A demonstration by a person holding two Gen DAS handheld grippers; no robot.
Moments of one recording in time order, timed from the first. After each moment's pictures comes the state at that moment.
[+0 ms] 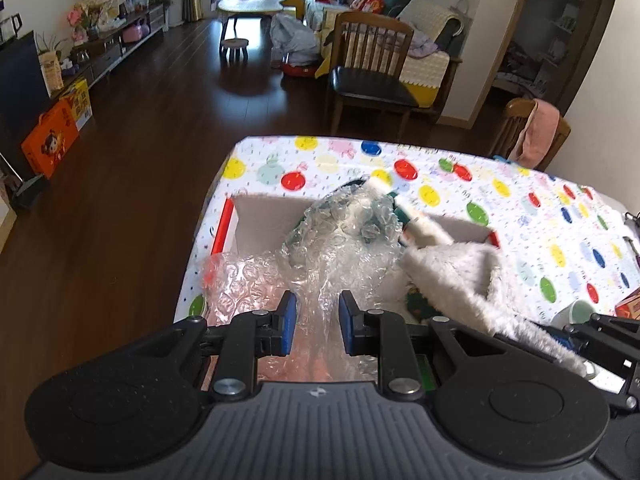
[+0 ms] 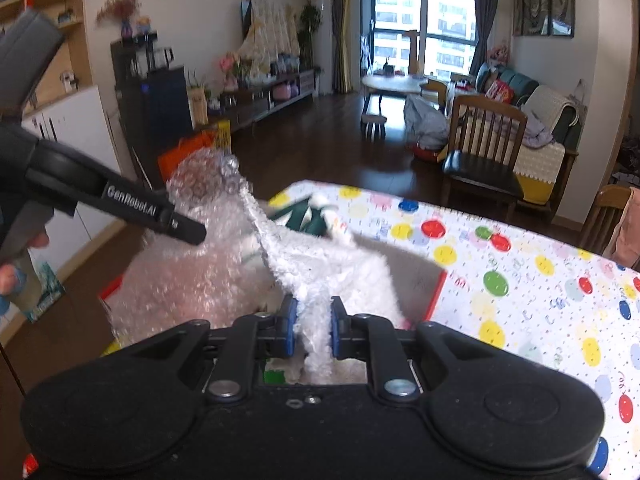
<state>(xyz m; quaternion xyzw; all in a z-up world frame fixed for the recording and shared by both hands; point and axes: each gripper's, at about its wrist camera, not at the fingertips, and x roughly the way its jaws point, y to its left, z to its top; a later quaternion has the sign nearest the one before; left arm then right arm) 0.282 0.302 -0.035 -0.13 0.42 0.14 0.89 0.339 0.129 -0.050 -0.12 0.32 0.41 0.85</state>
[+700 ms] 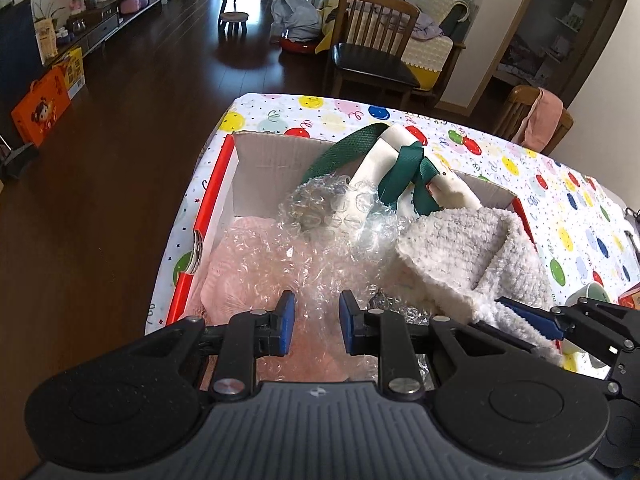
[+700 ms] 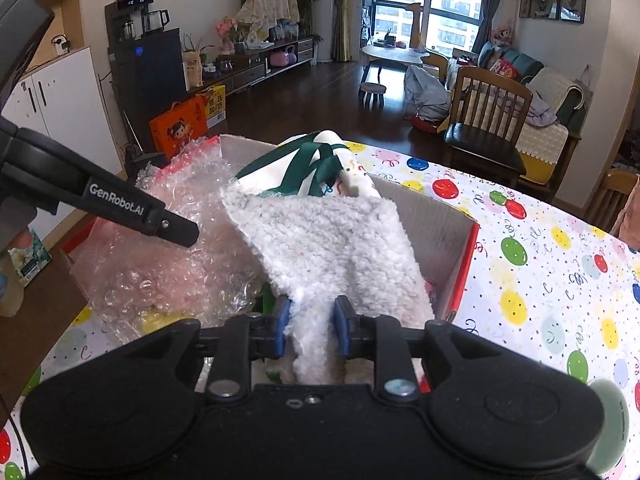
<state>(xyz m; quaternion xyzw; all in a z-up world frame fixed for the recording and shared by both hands) 0.282 0.317 -0.091 -0.16 0.45 0.12 0.87 0.336 0.153 -0.091 -0.15 0.34 0.39 0.84</state>
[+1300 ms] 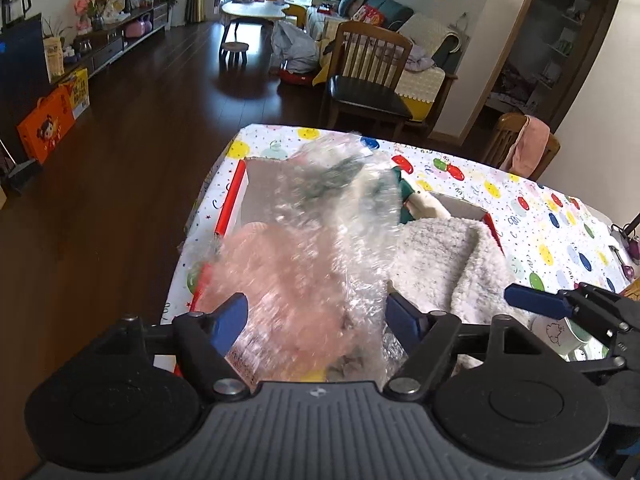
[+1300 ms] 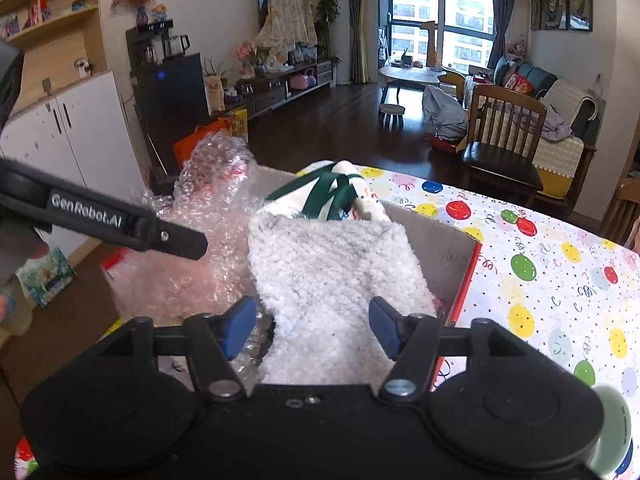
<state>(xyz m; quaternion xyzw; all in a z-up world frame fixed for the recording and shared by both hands) 0.237 0.307 -0.065 -0.17 0.40 0.13 0.89 0.333 0.129 -0.069 -0.11 0.32 0.43 0.84</state>
